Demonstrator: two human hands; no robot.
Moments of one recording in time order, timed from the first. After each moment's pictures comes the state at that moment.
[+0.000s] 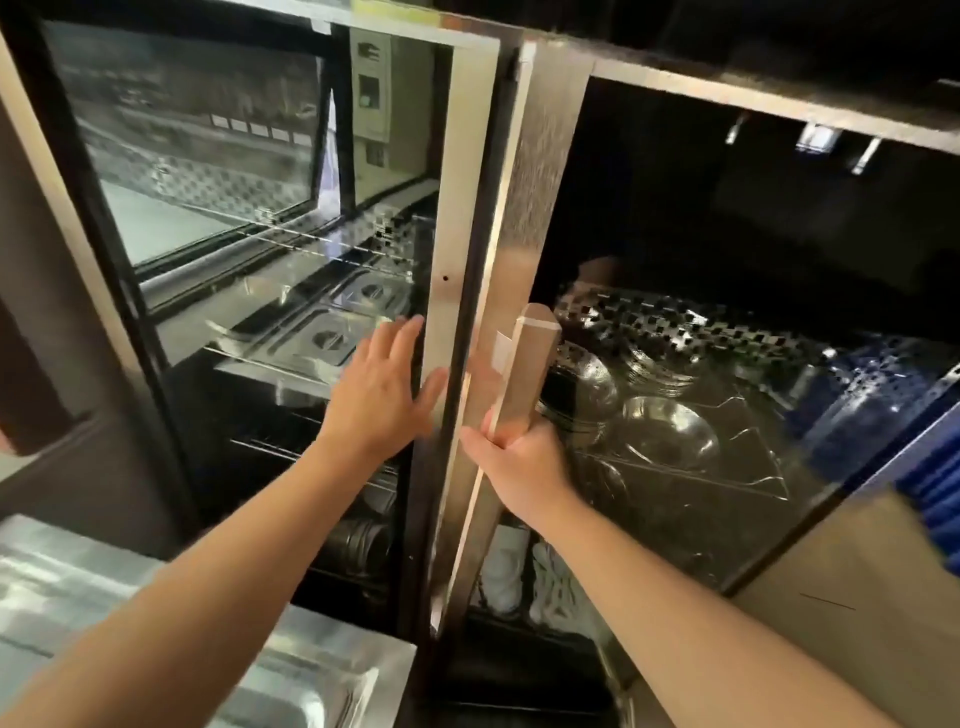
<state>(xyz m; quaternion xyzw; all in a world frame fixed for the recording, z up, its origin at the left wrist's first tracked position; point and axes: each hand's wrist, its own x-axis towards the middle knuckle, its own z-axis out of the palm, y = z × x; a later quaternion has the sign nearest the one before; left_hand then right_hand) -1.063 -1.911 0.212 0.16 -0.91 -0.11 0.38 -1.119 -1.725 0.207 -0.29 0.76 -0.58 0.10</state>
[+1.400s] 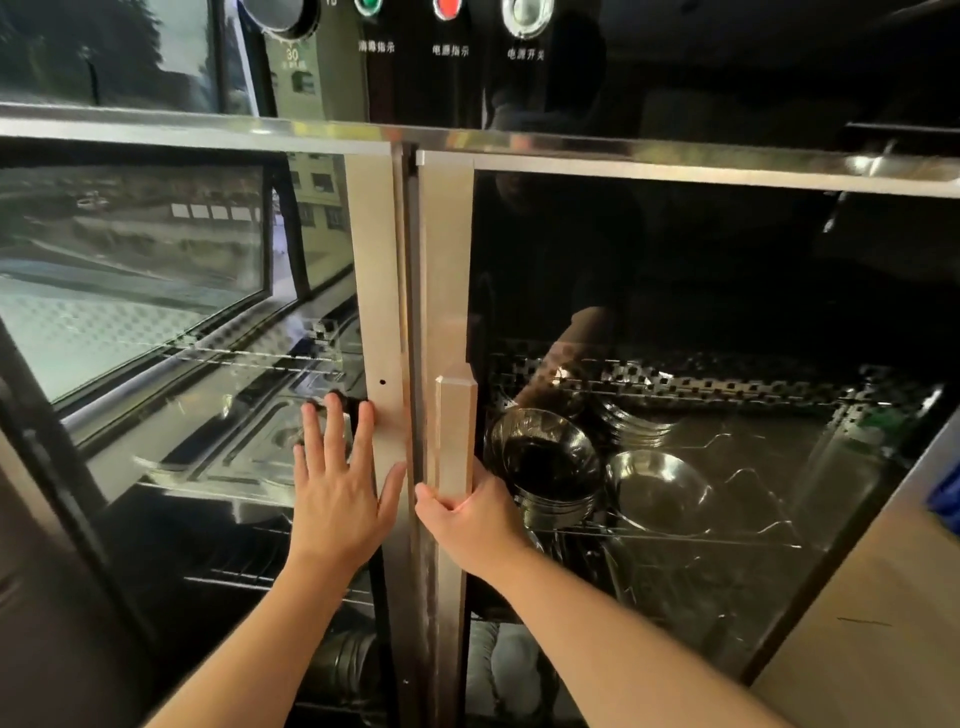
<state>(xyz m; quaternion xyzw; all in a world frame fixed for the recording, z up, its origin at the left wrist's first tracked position) -1.128 -1.951 0.174 0.21 -0.92 0.00 0.34 -1.186 -1.780 0.197 -0.31 0.80 -0.51 0.03</state>
